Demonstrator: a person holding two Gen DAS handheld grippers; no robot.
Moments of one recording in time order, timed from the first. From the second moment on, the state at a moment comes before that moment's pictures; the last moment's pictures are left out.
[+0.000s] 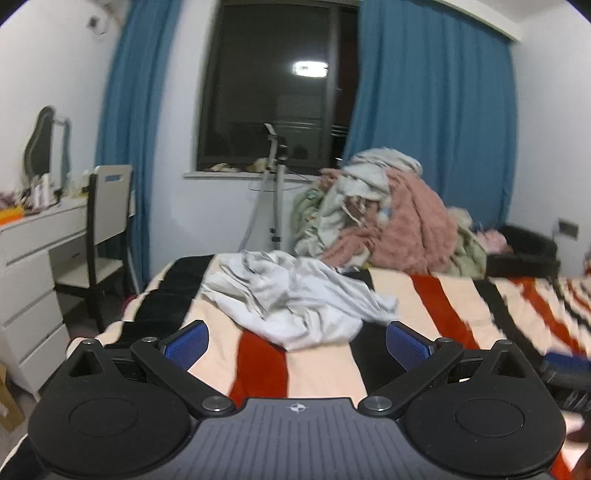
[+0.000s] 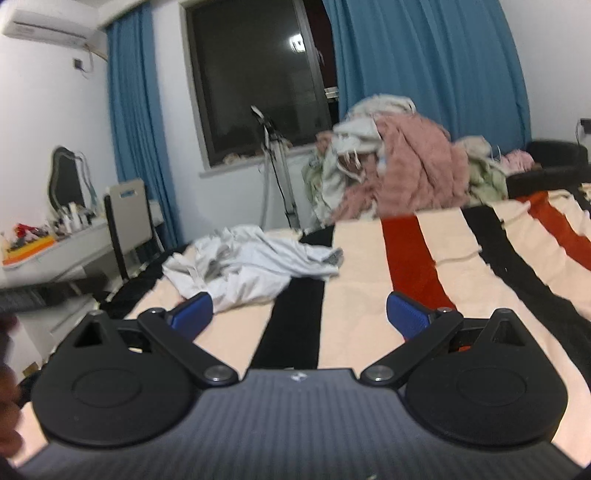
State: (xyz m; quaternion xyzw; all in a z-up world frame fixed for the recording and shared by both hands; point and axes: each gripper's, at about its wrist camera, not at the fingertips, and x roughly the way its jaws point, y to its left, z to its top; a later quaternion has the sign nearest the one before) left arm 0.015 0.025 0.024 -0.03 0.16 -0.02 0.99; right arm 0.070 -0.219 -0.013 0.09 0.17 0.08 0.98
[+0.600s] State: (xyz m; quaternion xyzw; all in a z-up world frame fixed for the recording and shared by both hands) left arm 0.106 0.149 -0.073 -0.21 0.19 0.06 0.96; right arm 0.427 -0.040 -0.039 0.08 0.26 0.18 0.95
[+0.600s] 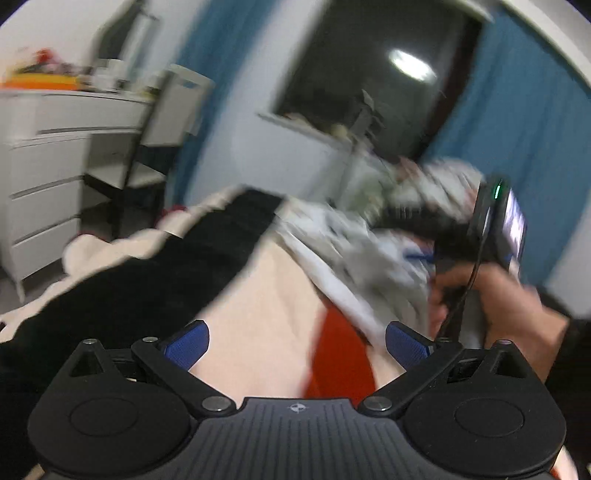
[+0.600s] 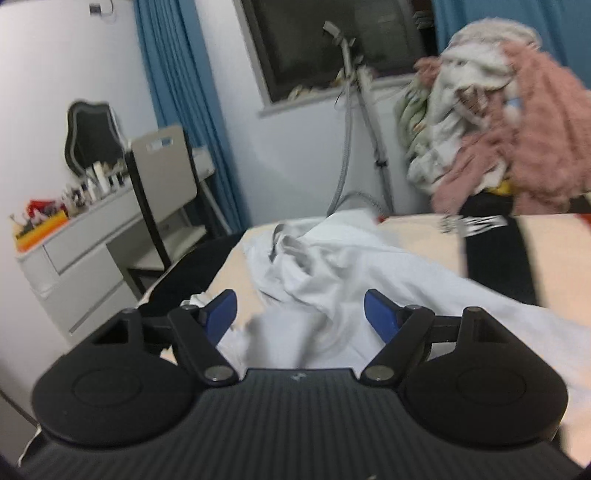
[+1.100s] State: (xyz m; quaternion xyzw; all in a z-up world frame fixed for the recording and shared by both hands) left arm 0.098 0.163 -0.063 -0.26 0.17 0.06 0.95; right arm 0.308 -0.078 0.045 0.00 0.14 0.15 0.98
